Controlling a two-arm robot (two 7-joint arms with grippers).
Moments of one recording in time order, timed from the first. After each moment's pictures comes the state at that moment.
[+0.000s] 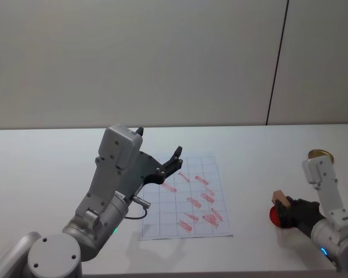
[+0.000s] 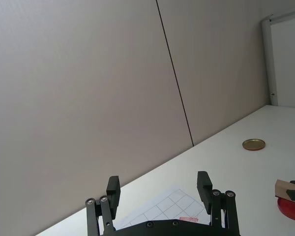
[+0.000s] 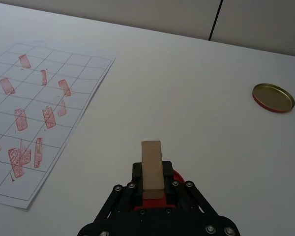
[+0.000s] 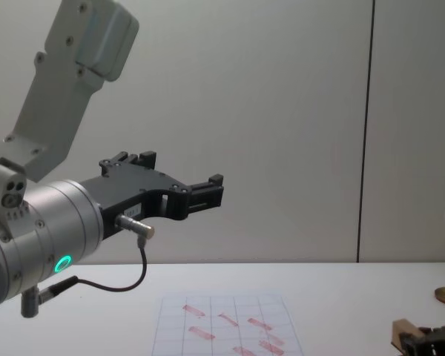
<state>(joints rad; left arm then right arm) -0.24 0.38 0.45 -1.63 -0.20 0.01 -0.01 0.29 0.20 -0.25 -1.20 0.13 0.28 0.15</state>
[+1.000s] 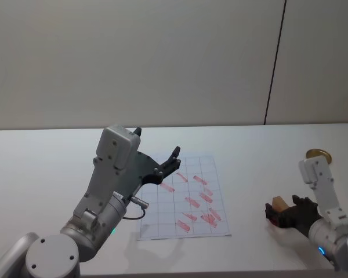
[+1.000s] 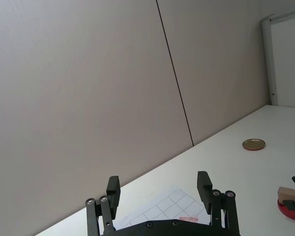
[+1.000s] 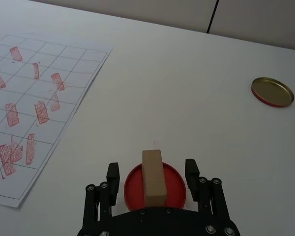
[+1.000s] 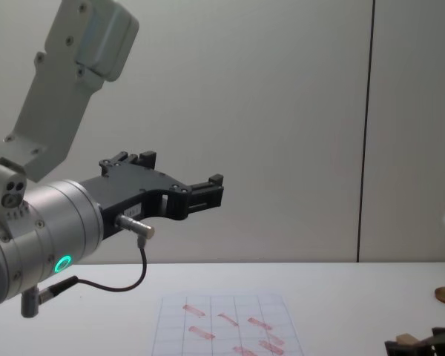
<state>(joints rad) -0.24 0.38 0.45 -1.63 -0.20 0.01 -0.01 0.31 0.19 -0.25 -1.17 0.11 0.30 0.14</state>
